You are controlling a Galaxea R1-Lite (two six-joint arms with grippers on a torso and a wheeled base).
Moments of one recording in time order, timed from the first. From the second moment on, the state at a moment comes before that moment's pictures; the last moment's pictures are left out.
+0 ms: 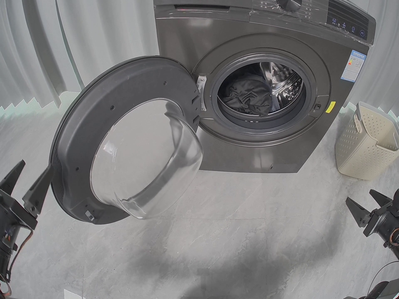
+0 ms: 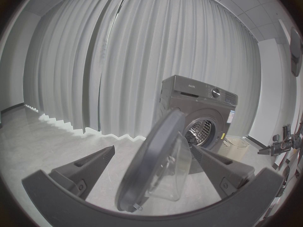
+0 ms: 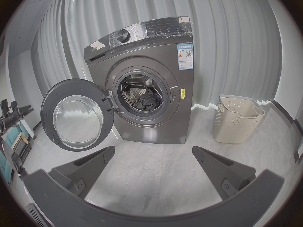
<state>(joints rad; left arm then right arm) -0.44 0.86 -0.15 -0.92 0.27 -0.05 0.26 0.99 -0.06 -0.81 -0.11 0.11</state>
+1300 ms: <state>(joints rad) -0.12 1.18 -0.46 -0.64 -0.45 -0.03 0.26 1.00 -0.09 -0.81 -0.10 0.11</state>
